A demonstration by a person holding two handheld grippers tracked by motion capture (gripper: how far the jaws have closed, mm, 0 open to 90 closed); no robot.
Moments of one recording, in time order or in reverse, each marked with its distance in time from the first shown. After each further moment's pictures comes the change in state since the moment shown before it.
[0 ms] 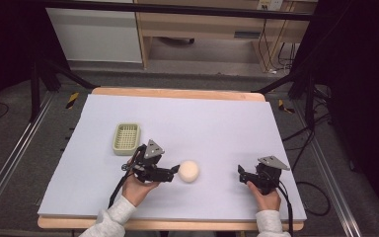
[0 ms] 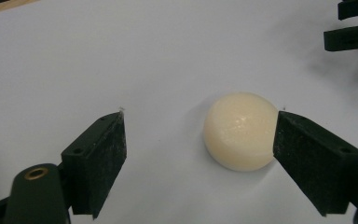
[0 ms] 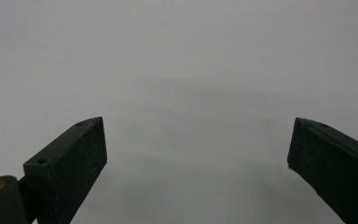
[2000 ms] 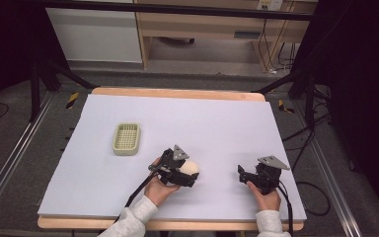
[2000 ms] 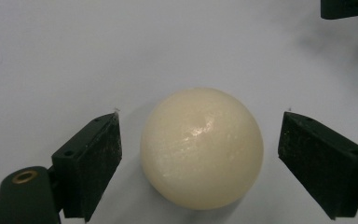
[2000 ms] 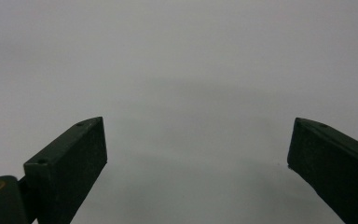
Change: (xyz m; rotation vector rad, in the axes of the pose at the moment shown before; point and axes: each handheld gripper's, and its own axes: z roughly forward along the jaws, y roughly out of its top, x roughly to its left) left arm -0.032 0.003 0.060 0.119 -0.059 0.030; right arm 0.000 0.000 0.000 0.003 0.002 0.000
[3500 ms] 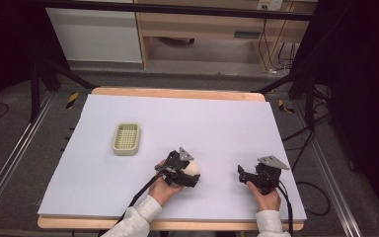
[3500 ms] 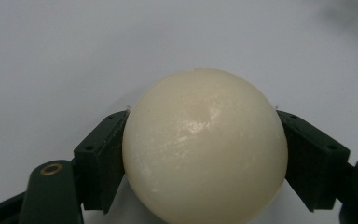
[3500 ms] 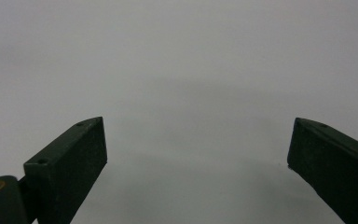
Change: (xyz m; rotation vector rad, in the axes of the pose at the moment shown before) left arm -0.002 -0.004 0.023 0.068 0.000 -0.011; right arm 0.000 0.000 0.000 0.004 0.003 -0.003
